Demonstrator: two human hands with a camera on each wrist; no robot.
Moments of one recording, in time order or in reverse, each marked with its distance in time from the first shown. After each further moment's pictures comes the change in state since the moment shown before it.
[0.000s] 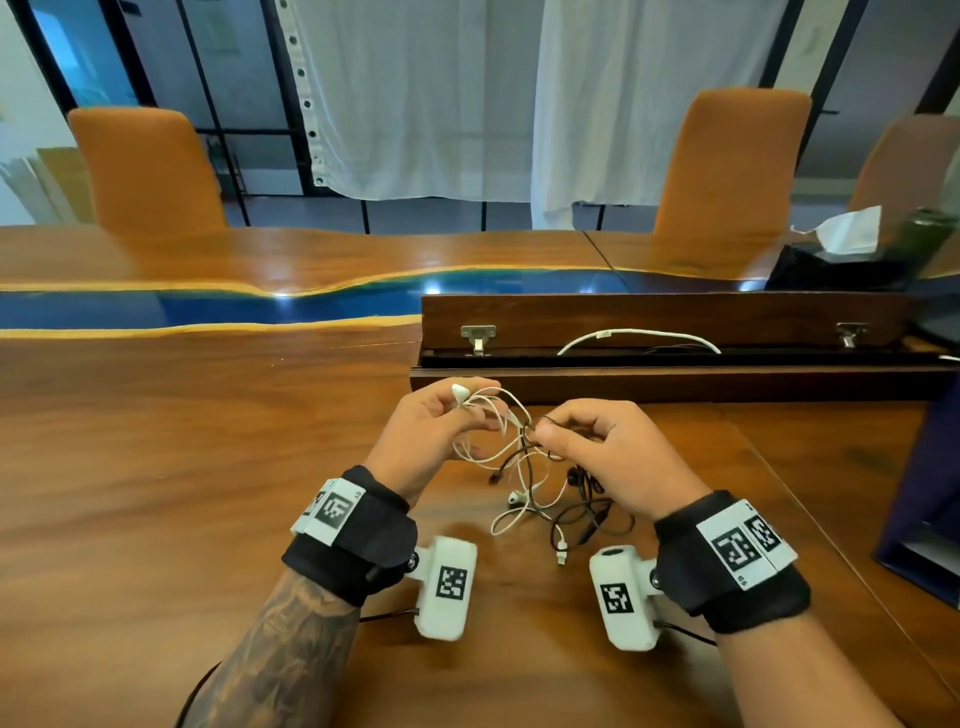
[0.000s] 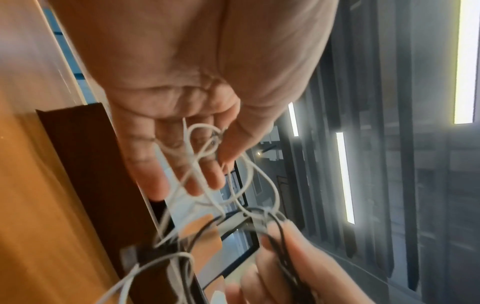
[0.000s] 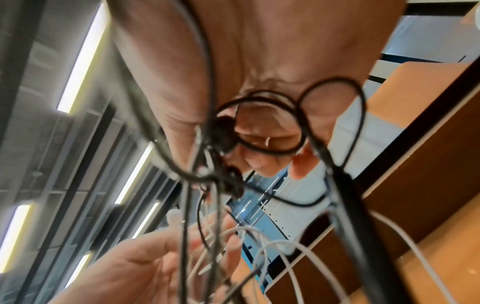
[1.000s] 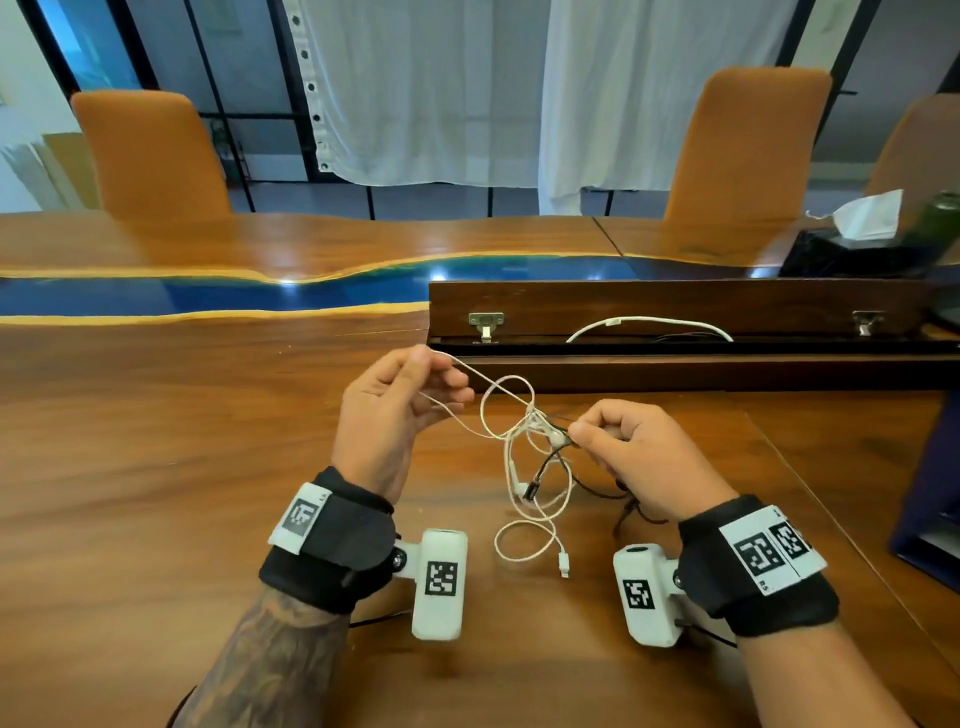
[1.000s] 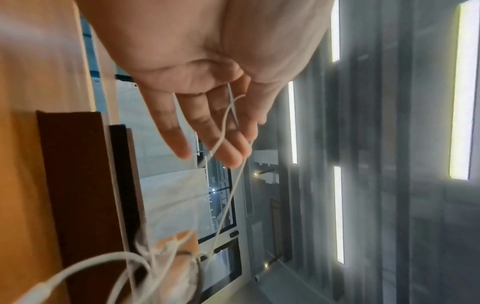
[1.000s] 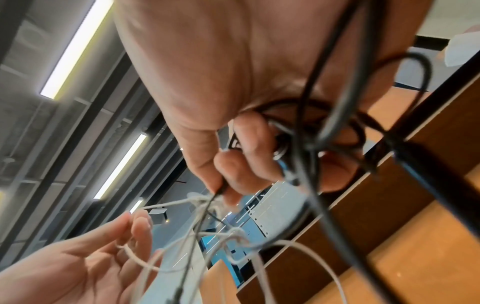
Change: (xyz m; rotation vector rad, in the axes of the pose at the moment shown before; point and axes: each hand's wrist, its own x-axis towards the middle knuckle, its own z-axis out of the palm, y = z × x) left_hand -0.020 0.010 -0.017 -0.253 0.185 0.221; right_hand -0.007 0.020 -0.003 -0.076 0.059 0.114
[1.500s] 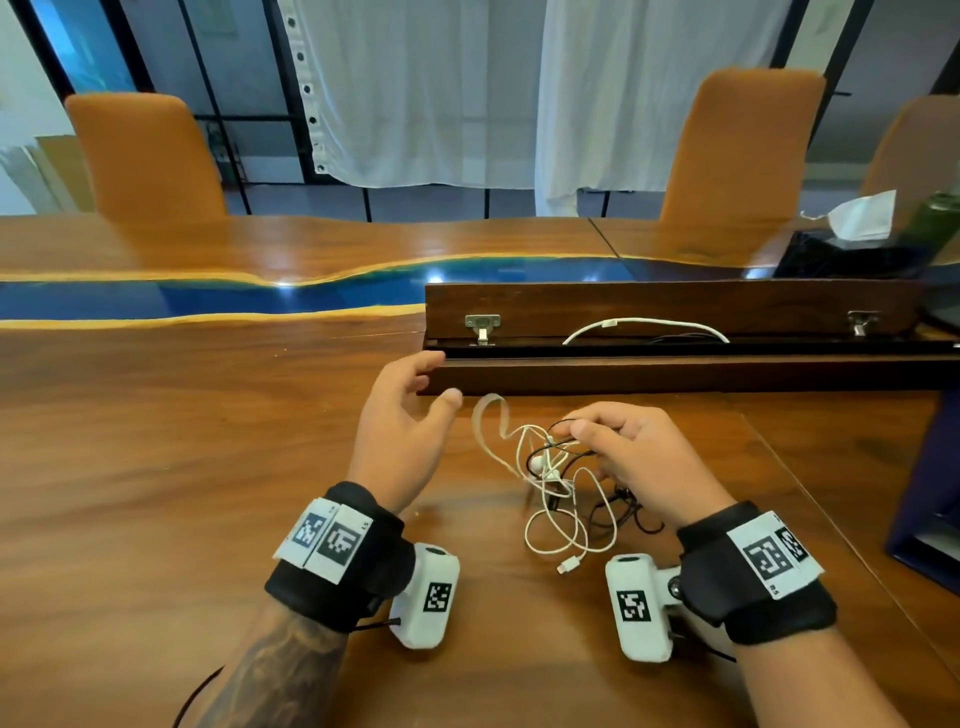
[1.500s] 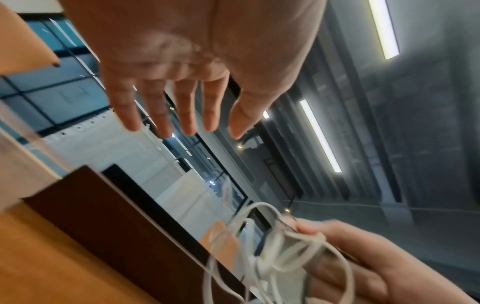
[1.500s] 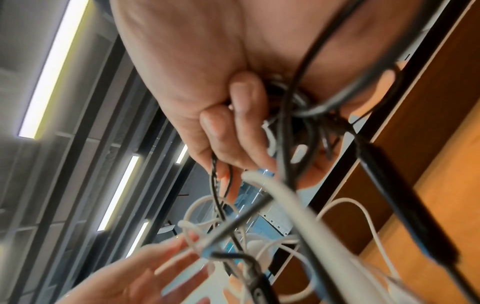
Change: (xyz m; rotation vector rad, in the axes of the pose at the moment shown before) left_hand 0.000 -0.012 -0.003 0.708 0.051 0.089; right_hand -0.005 -0.010 0.000 0.183 0.031 0.042
